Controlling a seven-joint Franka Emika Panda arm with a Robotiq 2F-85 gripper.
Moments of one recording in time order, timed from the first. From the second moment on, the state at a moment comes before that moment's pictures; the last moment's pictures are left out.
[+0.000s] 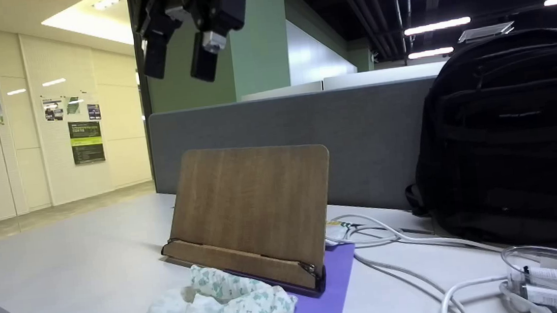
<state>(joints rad) -0.16 -0.62 -0.31 -2.56 -0.01 1.79 -0.19</state>
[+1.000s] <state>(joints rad) -0.17 -0.37 -0.11 -2.81 -0.03 2.49 0.02</state>
